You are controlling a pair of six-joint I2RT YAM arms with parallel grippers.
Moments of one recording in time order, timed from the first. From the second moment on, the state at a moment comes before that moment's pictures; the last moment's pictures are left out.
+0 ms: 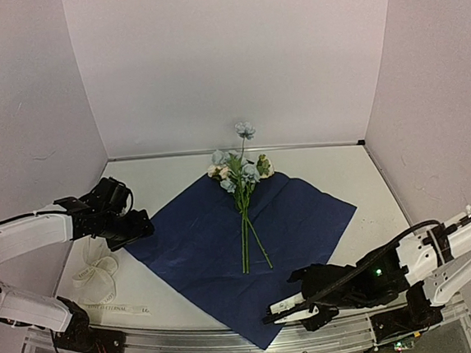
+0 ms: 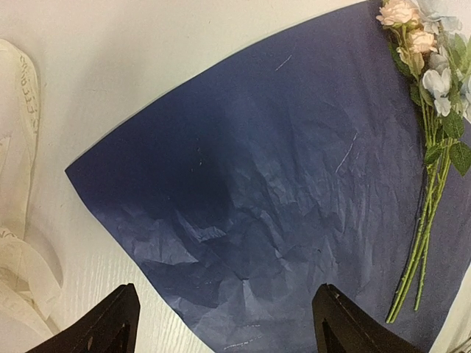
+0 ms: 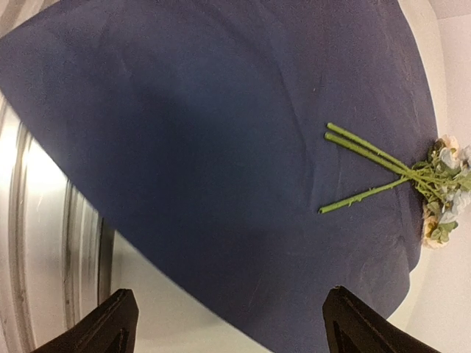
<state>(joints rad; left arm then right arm) -0.54 1.23 0.75 -0.51 -0.11 -0.78 1.48 1.30 0.66 -0.38 0.37 -0.51</state>
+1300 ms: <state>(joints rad) -0.54 1.23 0.75 -0.51 -0.09 -0.76 1.57 1.46 0.65 -0.14 0.56 -0.55</state>
